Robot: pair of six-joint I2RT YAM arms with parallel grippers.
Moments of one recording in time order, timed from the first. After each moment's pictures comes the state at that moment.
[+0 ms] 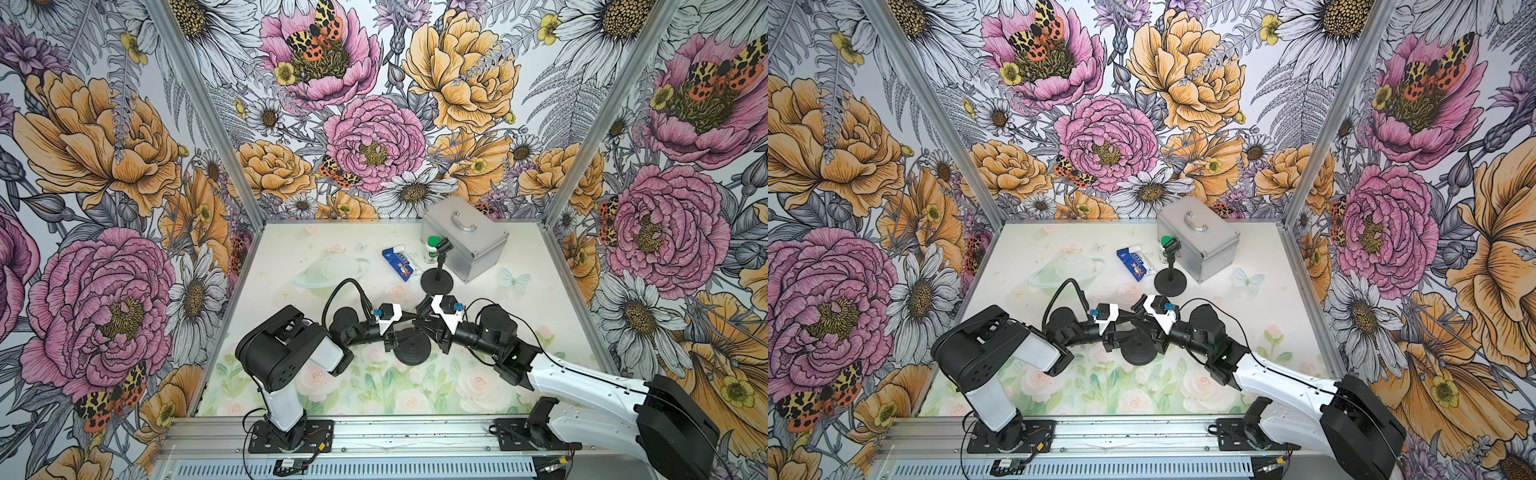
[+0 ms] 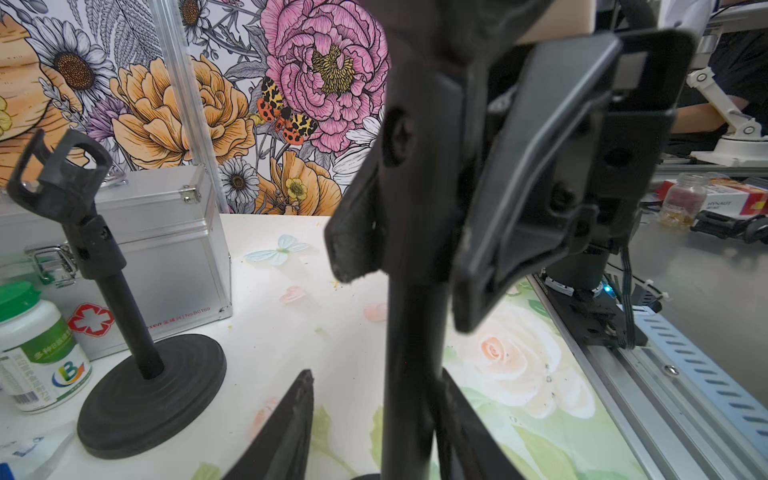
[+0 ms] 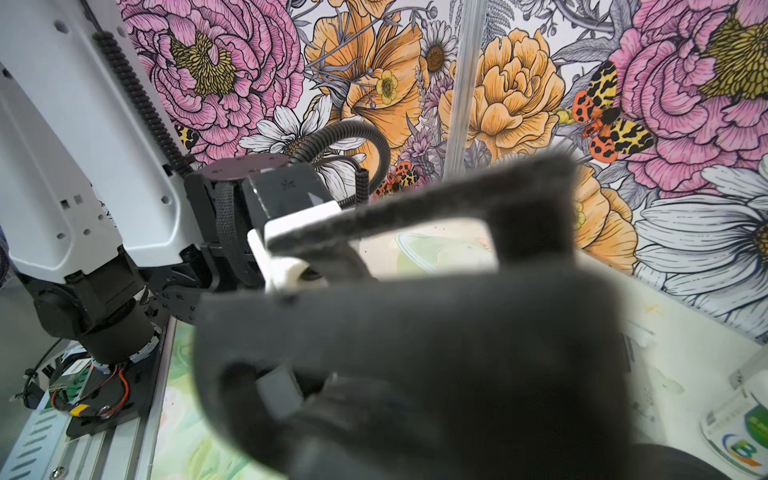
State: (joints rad) left arm -0.64 1.76 0.38 1.40 0.79 -0.01; right arm 0.78 1.11 0.42 0.53 -0.36 -0.03
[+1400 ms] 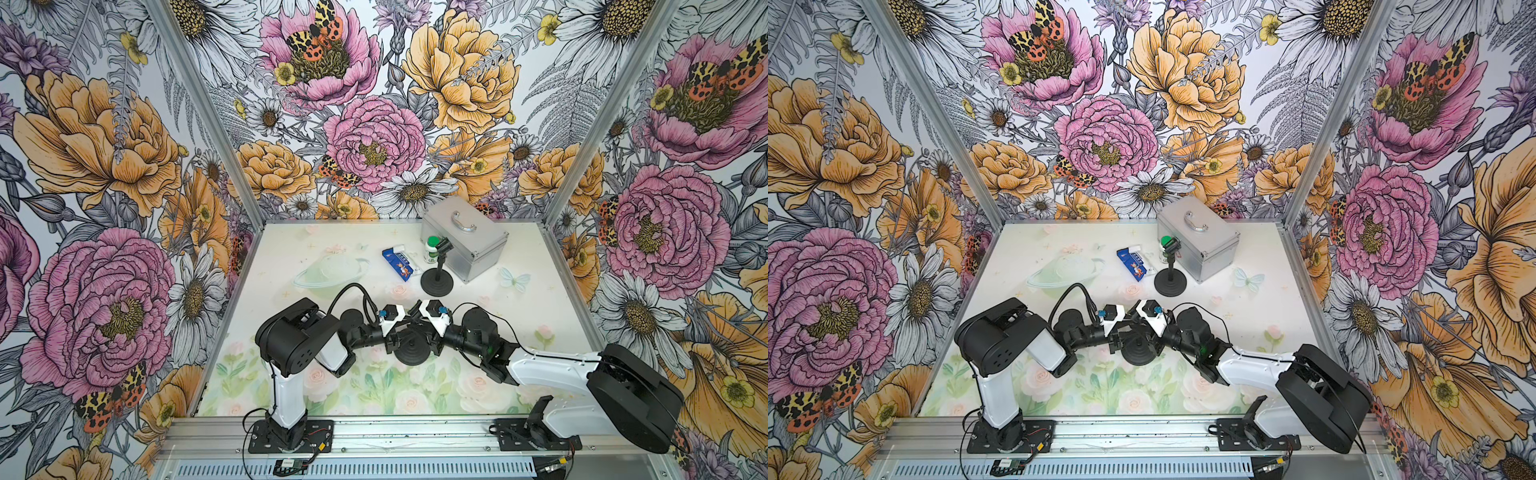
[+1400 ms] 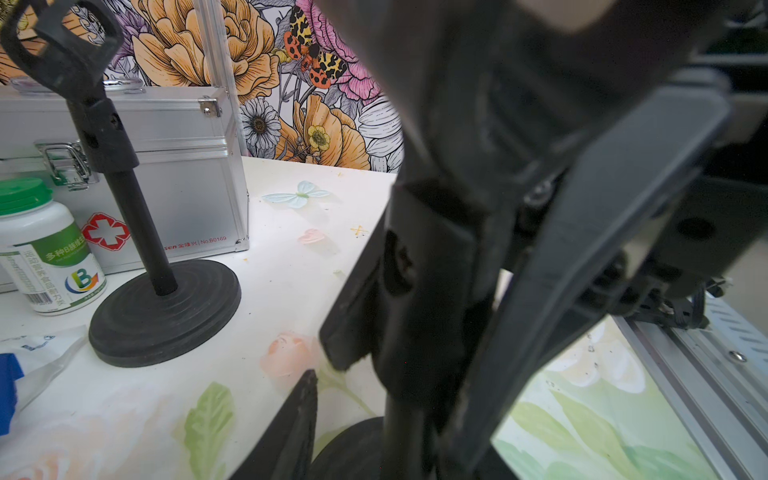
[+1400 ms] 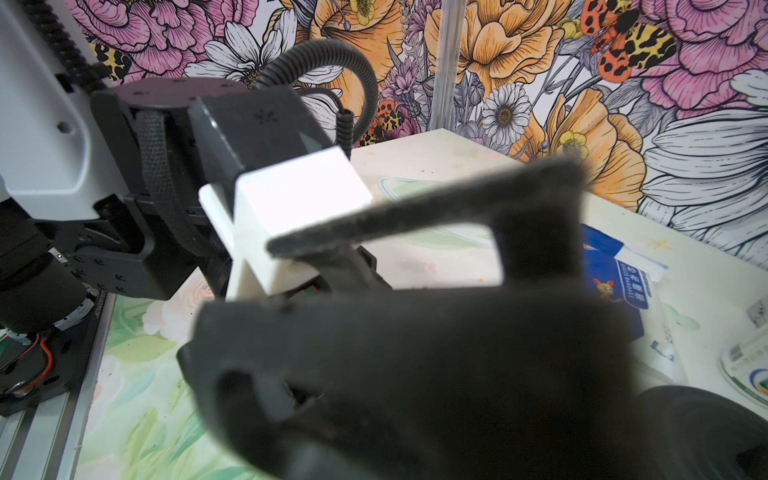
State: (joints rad) left arm -0.63 1.89 0.39 1.40 0.71 0.01; right arm 0.78 1.34 0.41 0.67 -0.29 -0.05
